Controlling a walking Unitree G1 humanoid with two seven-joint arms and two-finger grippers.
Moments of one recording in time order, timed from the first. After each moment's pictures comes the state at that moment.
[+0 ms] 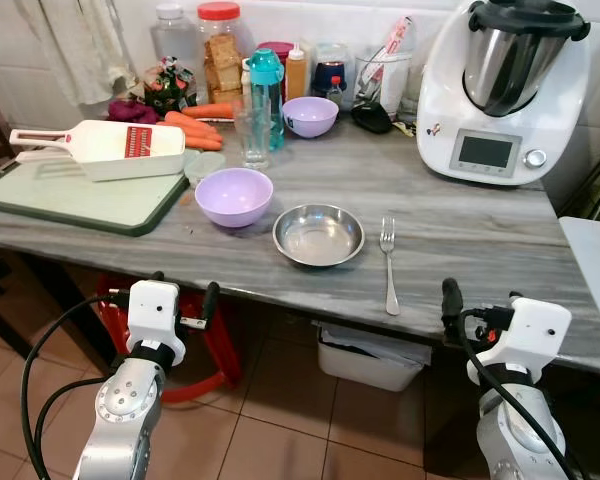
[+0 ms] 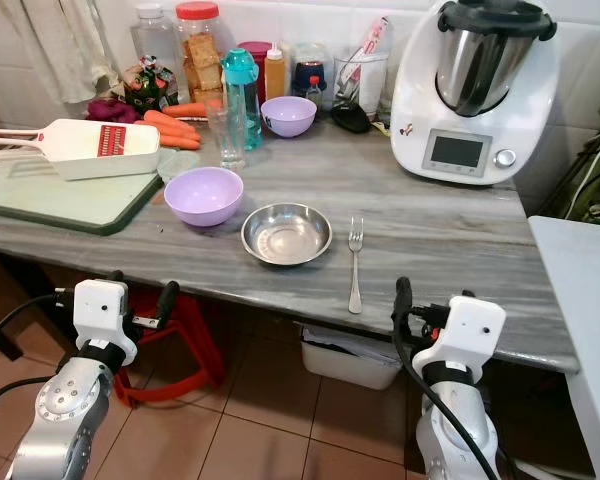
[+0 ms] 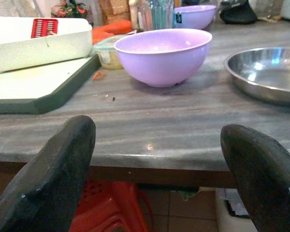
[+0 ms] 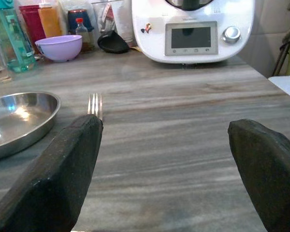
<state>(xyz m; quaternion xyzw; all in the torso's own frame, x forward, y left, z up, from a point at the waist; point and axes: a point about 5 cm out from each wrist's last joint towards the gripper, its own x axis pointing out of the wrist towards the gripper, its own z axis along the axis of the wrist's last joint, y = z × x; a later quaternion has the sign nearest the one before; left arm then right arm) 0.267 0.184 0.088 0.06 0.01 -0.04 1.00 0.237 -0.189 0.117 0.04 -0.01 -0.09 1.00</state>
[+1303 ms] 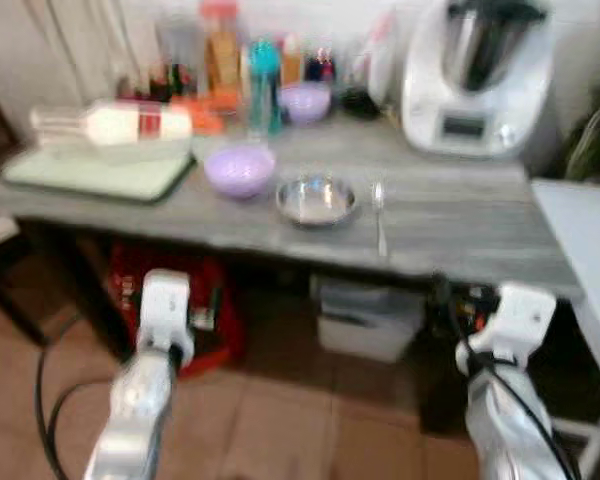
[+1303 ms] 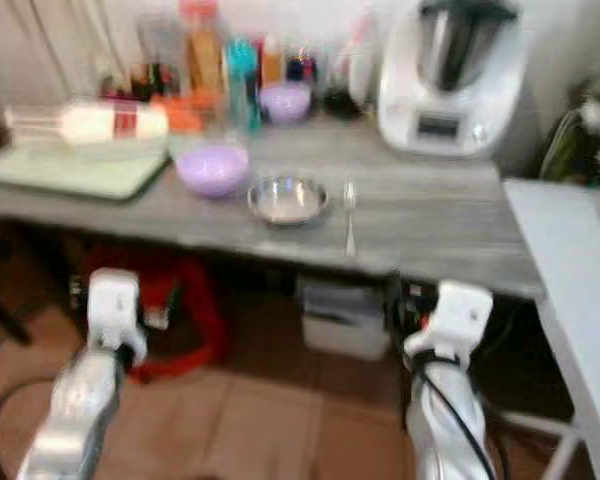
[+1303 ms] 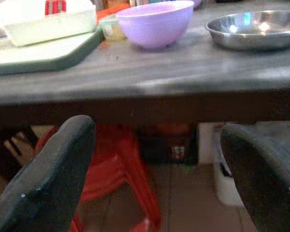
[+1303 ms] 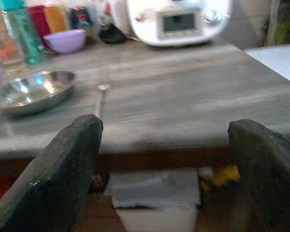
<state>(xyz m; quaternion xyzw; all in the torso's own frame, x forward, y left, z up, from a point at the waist) 0.272 0.174 0.079 0.06 0.04 -0.04 1.00 0.244 -0.185 0.112 0.06 0.01 -0.09 0.99</state>
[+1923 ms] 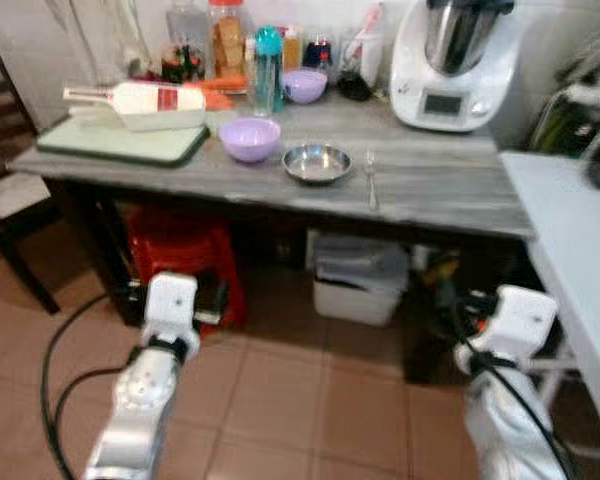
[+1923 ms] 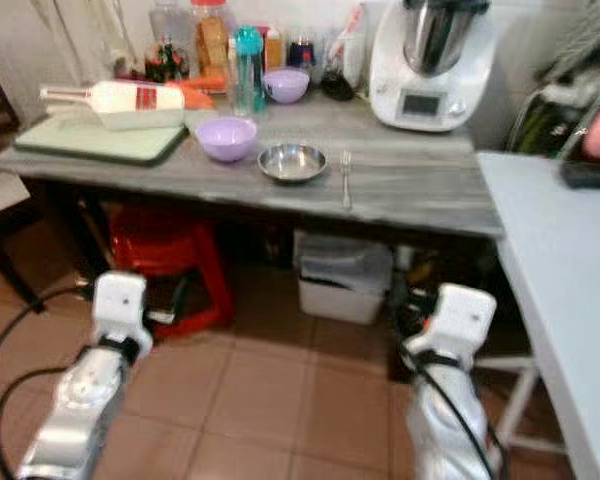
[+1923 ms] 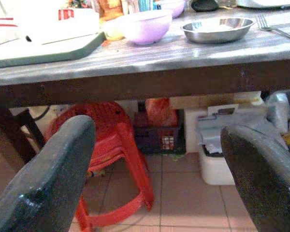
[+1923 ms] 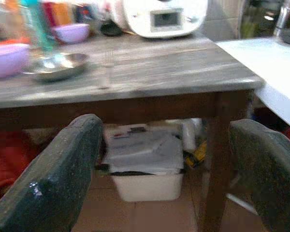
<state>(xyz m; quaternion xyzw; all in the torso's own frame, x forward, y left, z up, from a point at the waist) 0.277 0.176 0.086 0.08 0.02 -0.05 1.00 0.250 -0.181 0.110 0.06 0.01 -0.09 0.99</state>
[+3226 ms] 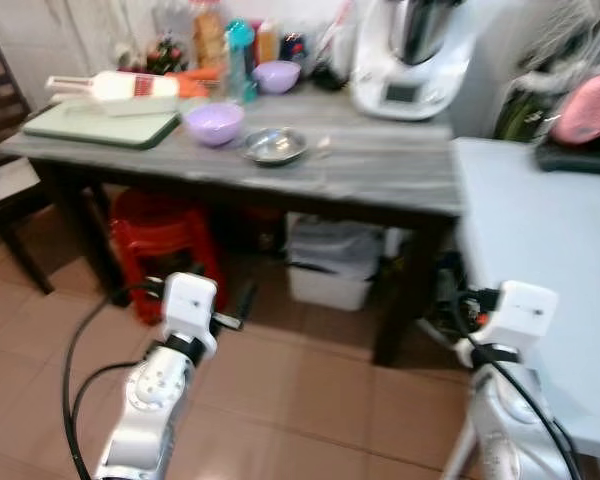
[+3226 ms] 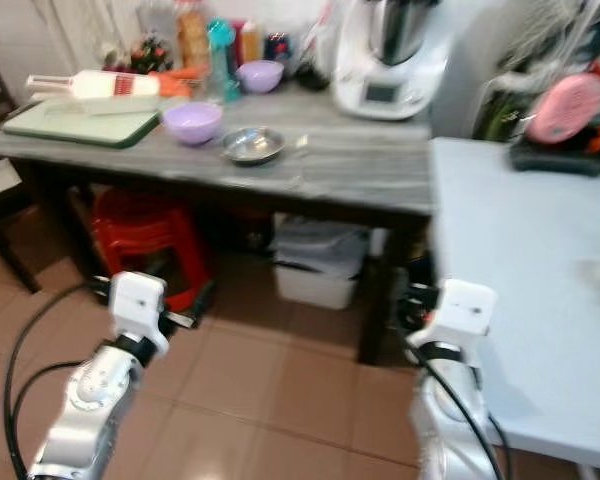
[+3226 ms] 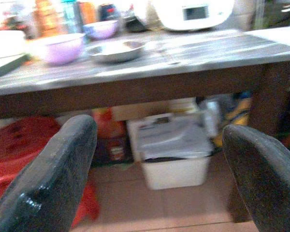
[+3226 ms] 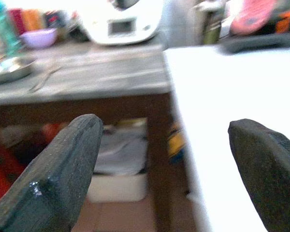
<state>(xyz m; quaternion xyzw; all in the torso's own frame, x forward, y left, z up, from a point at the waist) 0.276 0.151 0.090 0.06 0.00 -0.14 0.99 0.258 -0.189 0.115 0.05 0.00 -0.10 0.99</state>
